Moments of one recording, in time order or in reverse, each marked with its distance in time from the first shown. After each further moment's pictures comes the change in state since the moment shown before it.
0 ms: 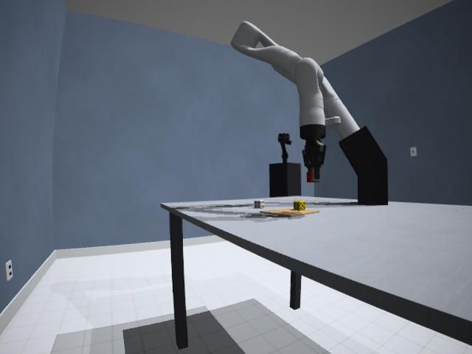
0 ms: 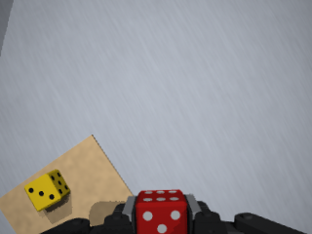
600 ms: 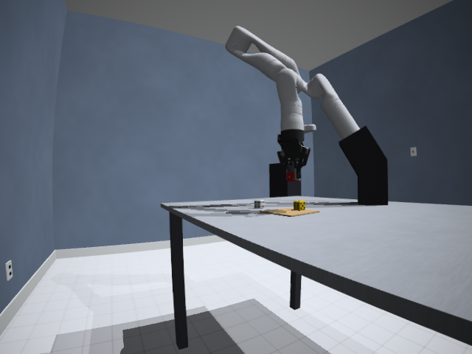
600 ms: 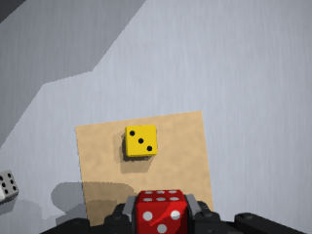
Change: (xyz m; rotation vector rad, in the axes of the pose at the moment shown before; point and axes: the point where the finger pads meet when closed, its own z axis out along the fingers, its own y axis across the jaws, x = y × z) arm -0.038 -0.082 -0.003 0.004 0.006 -0.472
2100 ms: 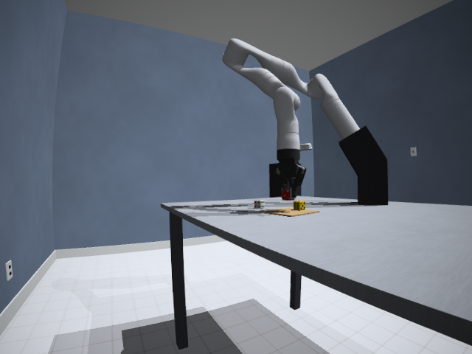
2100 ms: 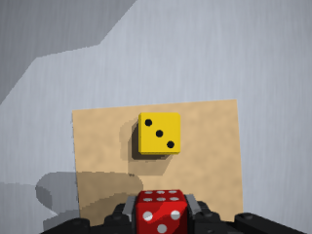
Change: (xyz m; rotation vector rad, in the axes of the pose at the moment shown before) arm -0.008 -0.014 0.060 -0.001 -0.012 -0.056
